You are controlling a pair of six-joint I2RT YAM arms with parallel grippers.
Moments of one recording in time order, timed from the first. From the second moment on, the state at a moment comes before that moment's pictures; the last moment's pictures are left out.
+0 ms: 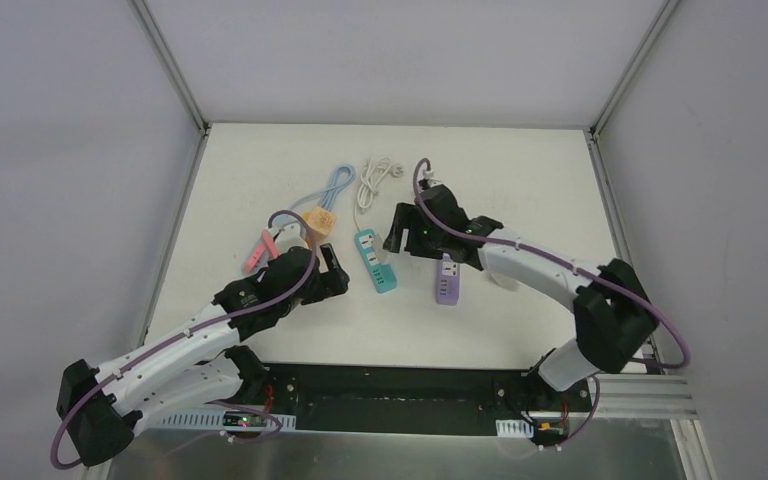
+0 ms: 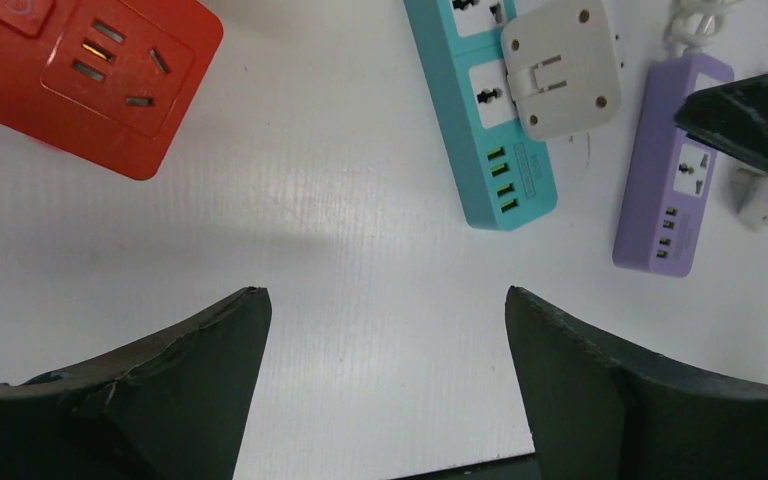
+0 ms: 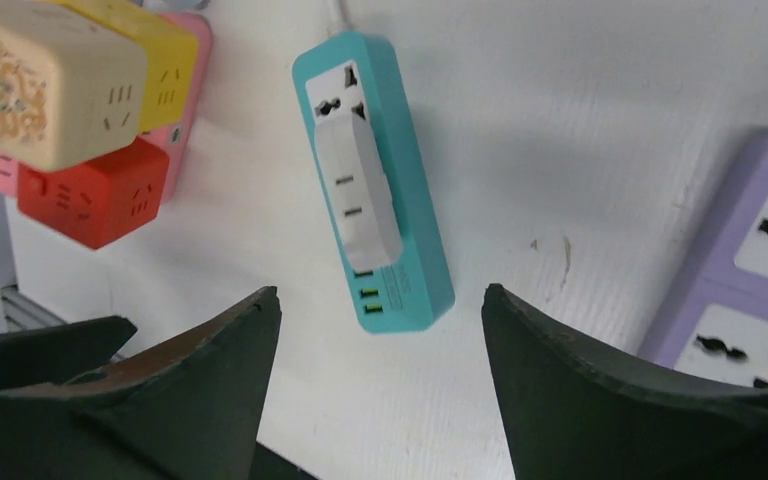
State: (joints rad) left arm -0.83 0.81 0.61 -0.54 -0.40 -0.88; right arm 0.76 1.48 1.03 -0.31 -0.01 0.77
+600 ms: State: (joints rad) left arm -0.71 1.01 0.59 -0.36 -0.29 -0.89; right arm 0.79 1.78 1.24 -0.33 -0.02 0.64
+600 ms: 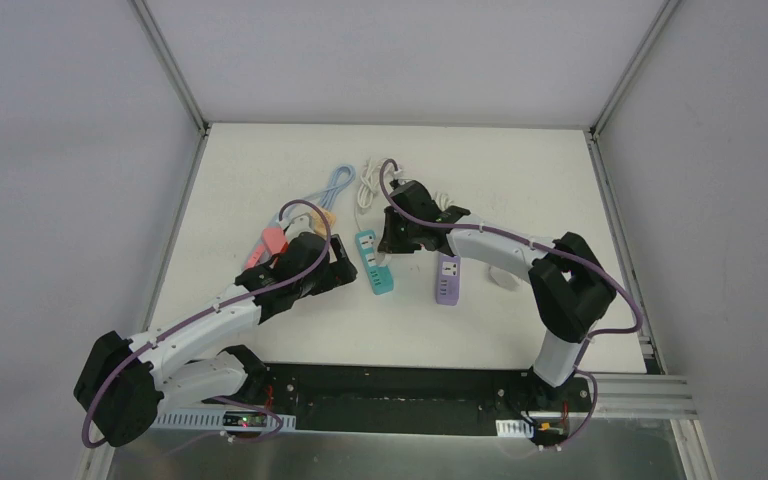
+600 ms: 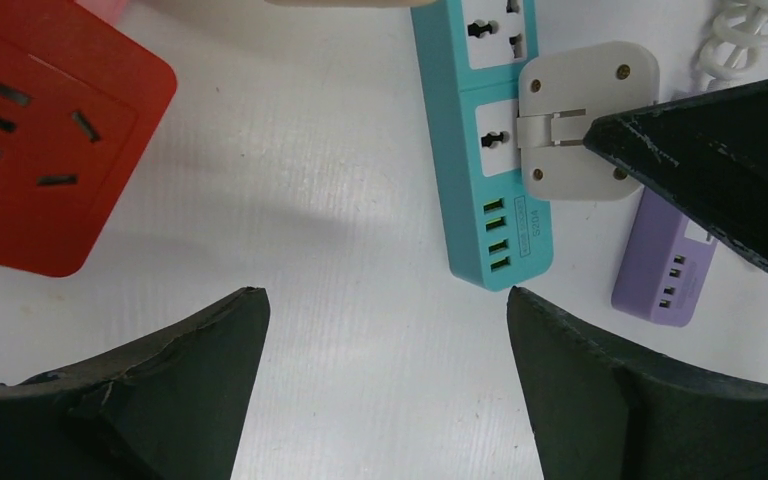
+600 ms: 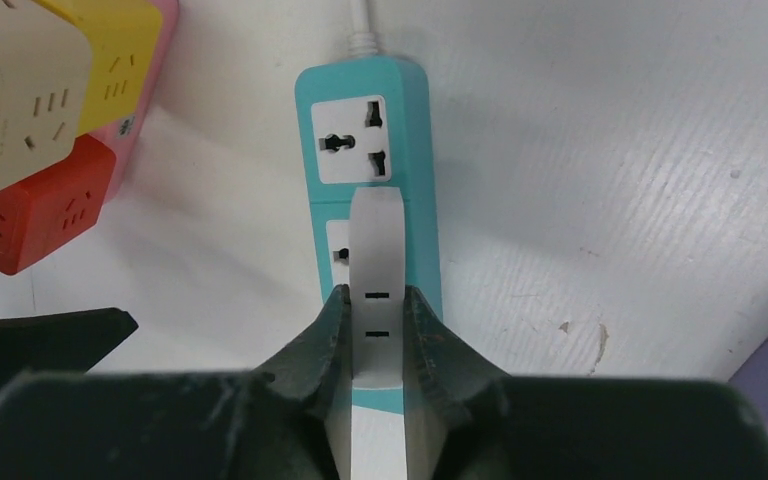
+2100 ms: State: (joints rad) left arm -0.72 1.53 0.76 -0.07 -0.01 -0.79; right arm 0.88 1.56 0.99 -0.38 0.00 0.76
